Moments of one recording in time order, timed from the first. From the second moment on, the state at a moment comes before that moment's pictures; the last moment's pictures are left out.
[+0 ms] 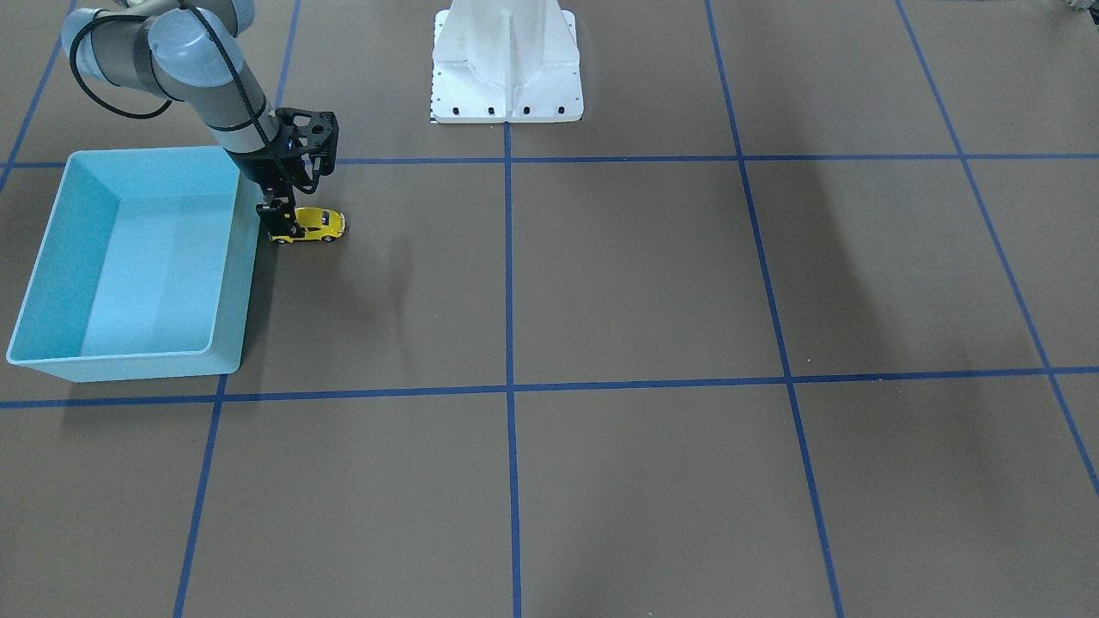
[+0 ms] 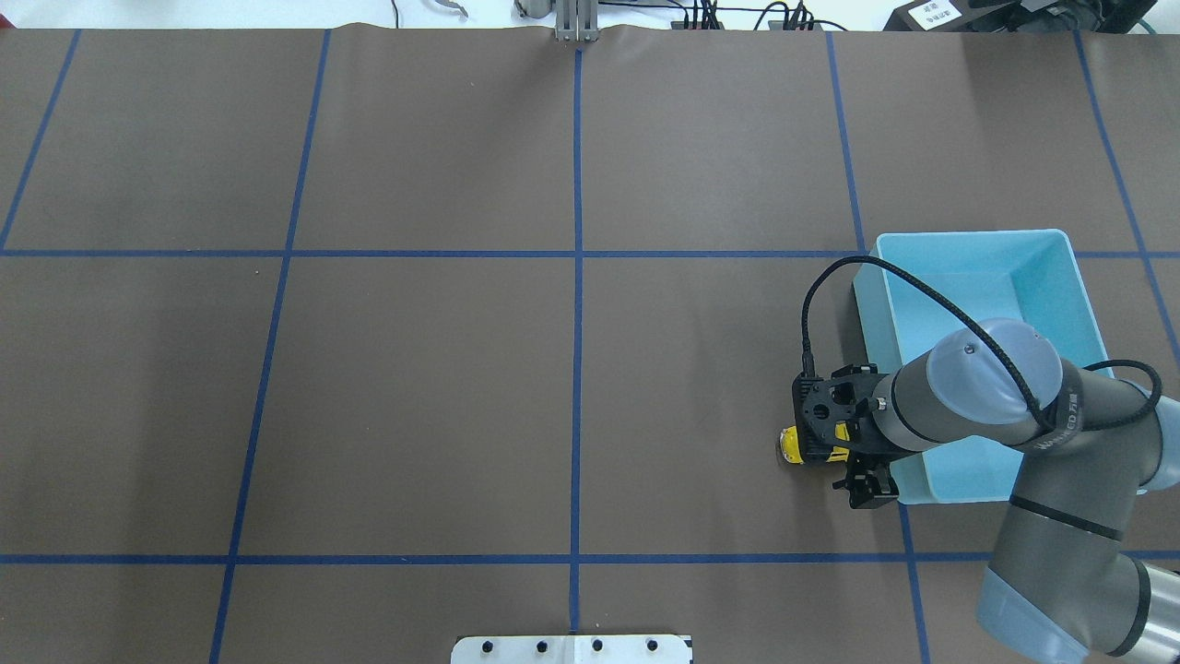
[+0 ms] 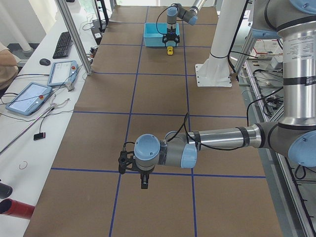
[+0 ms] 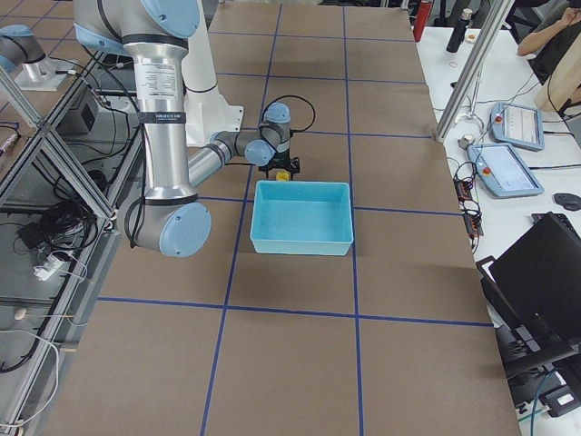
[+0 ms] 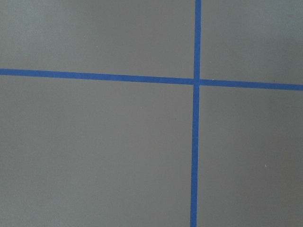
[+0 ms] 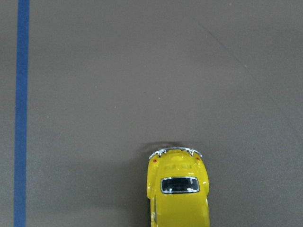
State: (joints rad) left arm -1.63 -1.44 -1.59 -1.79 -2.42 -0.08; right arm 0.48 -1.49 1.97 -1.30 1.91 -0.34
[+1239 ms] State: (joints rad) left arm -1.63 -1.44 -1.59 -1.79 -2.42 -0.08; right arm 0.45 -1.48 1.92 -1.22 1.88 -0.33
